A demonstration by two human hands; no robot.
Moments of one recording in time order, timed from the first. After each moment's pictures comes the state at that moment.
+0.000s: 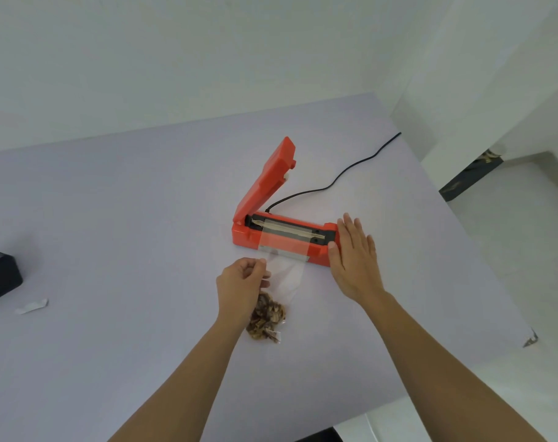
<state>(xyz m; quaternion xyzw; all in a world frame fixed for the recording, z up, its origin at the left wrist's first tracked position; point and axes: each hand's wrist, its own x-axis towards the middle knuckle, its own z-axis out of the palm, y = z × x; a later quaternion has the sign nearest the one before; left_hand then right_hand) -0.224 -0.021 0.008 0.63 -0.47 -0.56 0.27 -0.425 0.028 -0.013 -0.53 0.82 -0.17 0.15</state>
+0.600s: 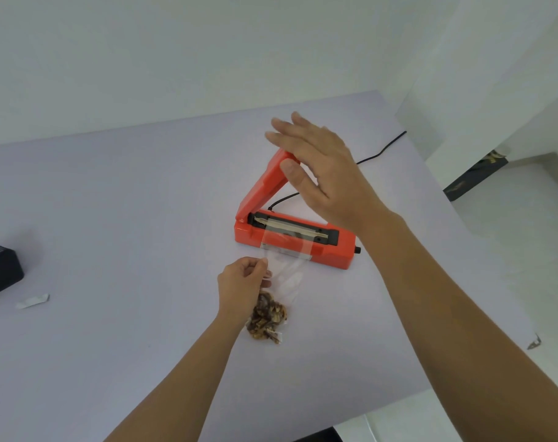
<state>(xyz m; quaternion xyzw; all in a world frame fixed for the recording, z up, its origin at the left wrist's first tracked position) -0.222 -0.024 0.003 0.64 -0.46 -0.56 0.25 -0.392 -0.051 0.143 -0.74 0.59 -0.31 0.08</state>
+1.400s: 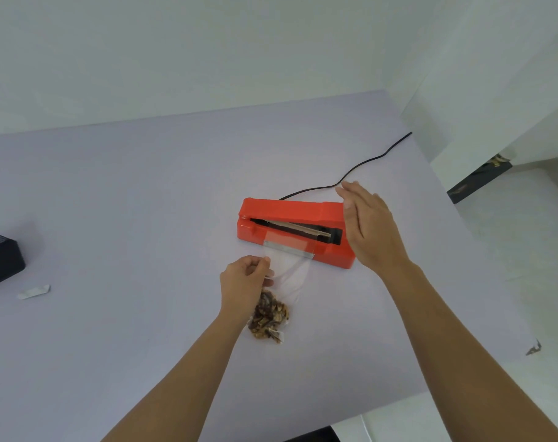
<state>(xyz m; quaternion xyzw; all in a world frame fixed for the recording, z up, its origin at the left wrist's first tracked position) -0.220 -0.021 0.003 0.64 -0.46 -0.57 0.25 -0.433 -0.003 0.060 -0.60 0.75 -0.25 0.11</state>
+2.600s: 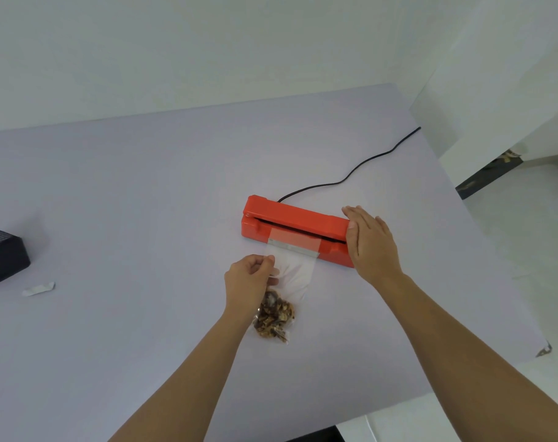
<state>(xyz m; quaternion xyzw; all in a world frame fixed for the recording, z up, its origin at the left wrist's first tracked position) -0.221 -0.022 -0.001 0.64 -0.42 -0.59 0.26 -0.440 0.006 -0.002 -0.56 0.80 -0.19 0.12</state>
